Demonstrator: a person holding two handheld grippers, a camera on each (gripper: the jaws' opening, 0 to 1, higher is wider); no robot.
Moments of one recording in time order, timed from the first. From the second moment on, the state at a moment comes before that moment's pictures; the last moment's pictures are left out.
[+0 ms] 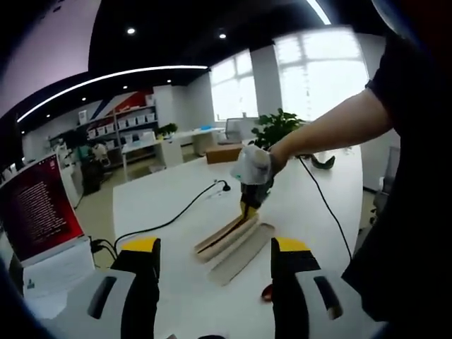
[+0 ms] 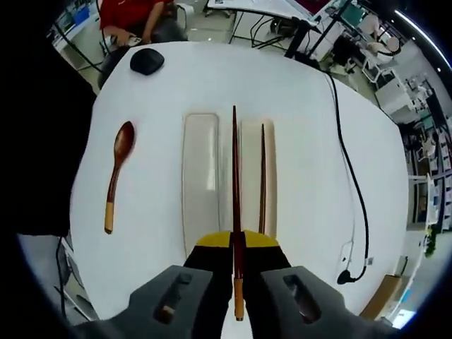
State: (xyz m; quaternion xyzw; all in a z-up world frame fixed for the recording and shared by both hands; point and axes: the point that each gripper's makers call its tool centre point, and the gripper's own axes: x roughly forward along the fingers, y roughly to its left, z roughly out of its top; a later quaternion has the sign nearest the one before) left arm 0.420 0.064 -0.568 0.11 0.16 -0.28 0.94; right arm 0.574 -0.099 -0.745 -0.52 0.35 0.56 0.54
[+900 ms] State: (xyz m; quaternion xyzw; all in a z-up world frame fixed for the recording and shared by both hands) left arm 0.415 0.074 -0.571 0.08 0.17 -0.27 0.94; right arm 0.604 -0.086 -0.750 -0.52 0.35 0.55 0.55
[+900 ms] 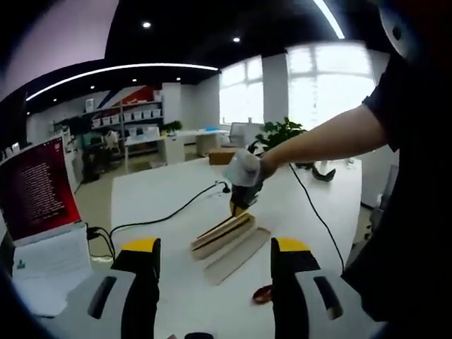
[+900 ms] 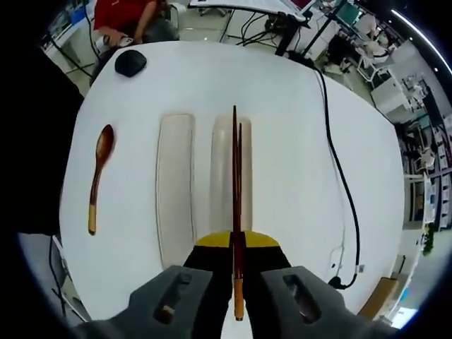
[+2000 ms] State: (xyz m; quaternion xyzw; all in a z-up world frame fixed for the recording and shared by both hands) left arm 0.425 0.080 -0.585 0.07 0.19 -0.27 0.94; right arm 0.599 -0.081 -0.792 -0.48 0.39 0.57 0.54
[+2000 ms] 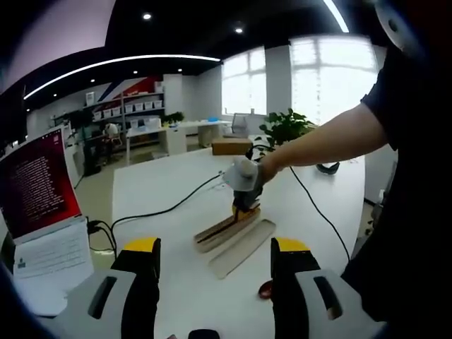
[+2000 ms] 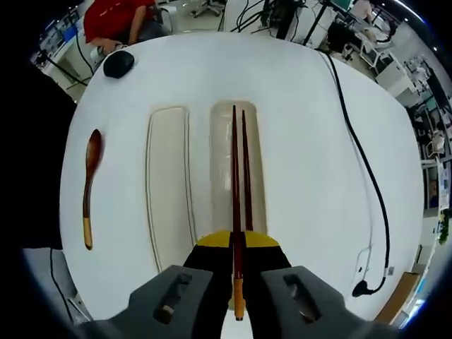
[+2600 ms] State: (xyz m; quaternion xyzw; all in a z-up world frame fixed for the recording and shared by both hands) left arm 0.429 0.085 -0.588 0.07 0.20 -0.26 0.94; right arm 0.603 -0.074 -0.803 -0.48 0.40 0.57 0.54
